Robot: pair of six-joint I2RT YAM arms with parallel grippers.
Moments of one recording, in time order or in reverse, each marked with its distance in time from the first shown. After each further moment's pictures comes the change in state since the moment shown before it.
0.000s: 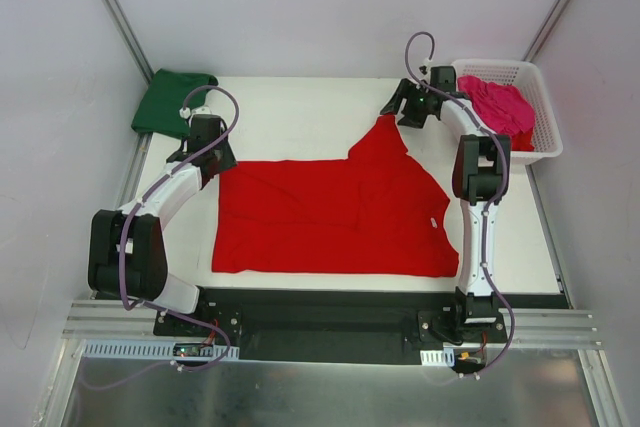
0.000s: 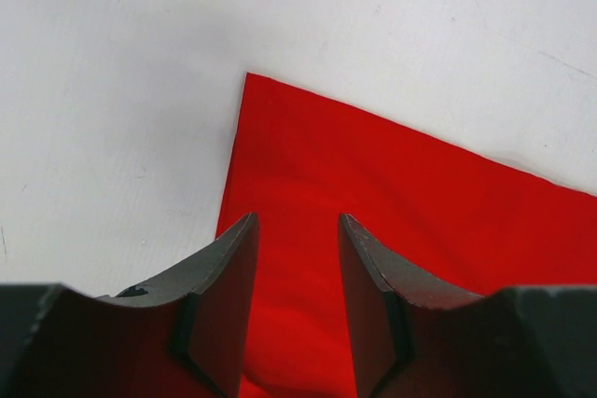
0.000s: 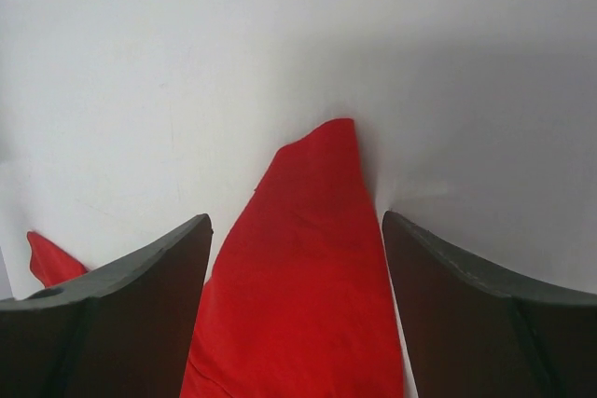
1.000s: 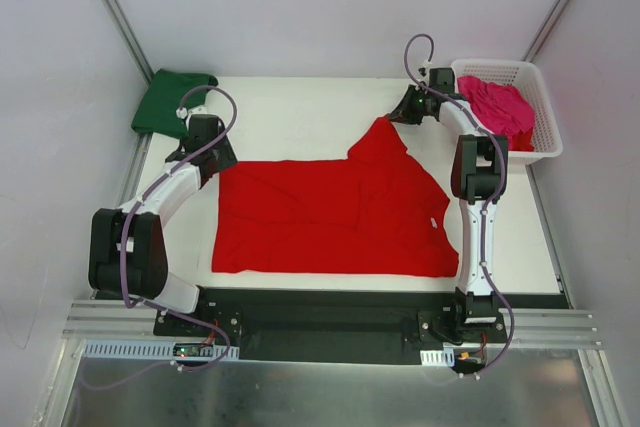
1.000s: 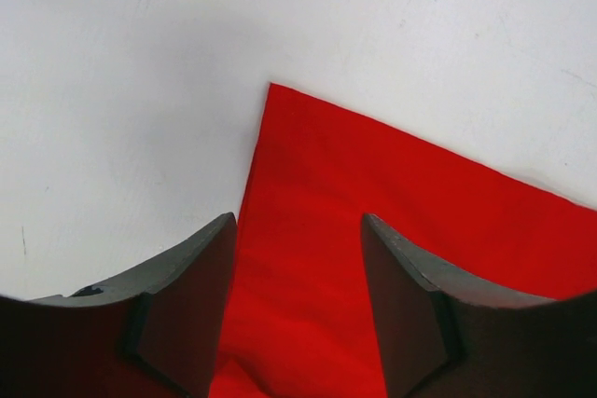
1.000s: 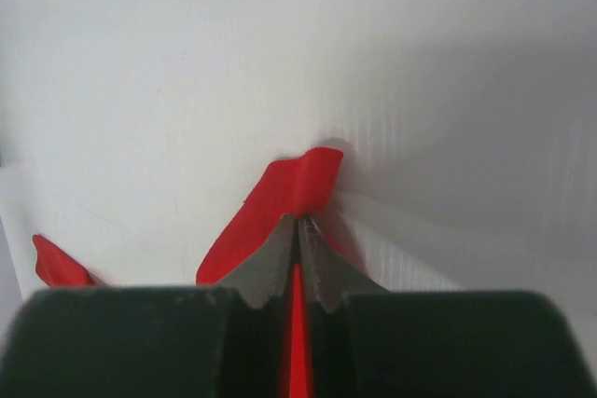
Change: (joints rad) left arm 0.014 0.006 -0.002 0.007 -0.031 0.004; right arm 0.000 0.040 0.019 0.014 -0.013 0.024
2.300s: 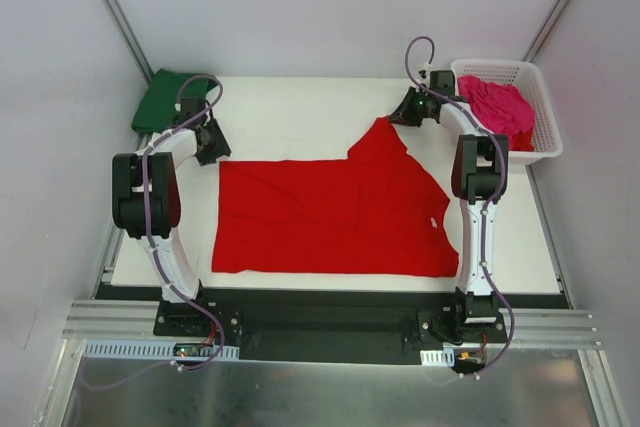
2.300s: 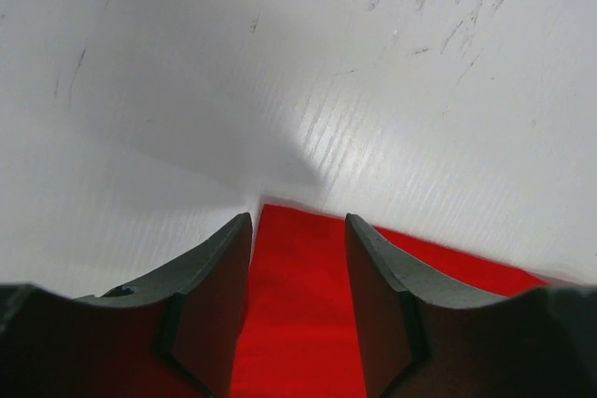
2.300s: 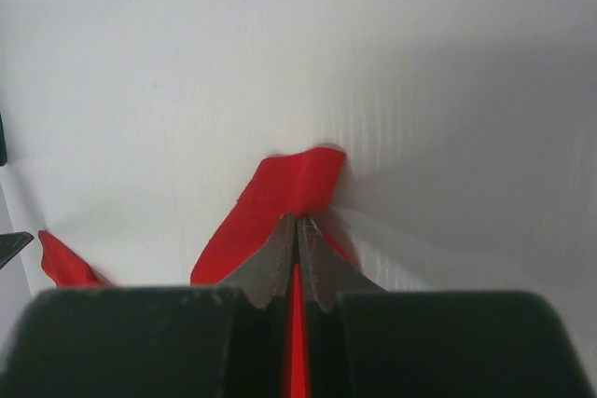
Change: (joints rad) left arm 0.163 0.426 0.311 -0.062 0.265 0.007; right arm -0.007 0.000 -0.027 0.027 -0.022 0.011
